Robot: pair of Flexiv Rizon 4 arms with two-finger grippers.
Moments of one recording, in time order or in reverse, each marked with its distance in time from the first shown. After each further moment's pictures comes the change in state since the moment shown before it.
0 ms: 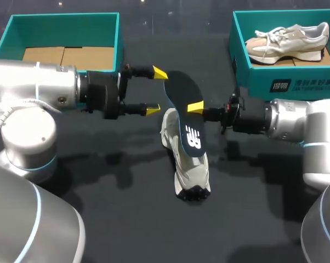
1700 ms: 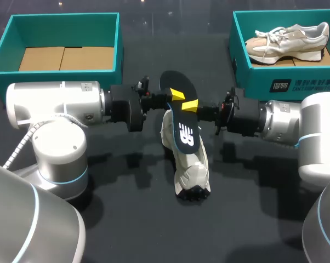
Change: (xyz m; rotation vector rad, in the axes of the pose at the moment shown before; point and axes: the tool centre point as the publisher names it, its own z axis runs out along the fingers) left arm 0.009 -0.008 0.050 -0.020 -0.084 0.097; right arm 0.006 -0.002 0.013 -0.033 0.019 0.066
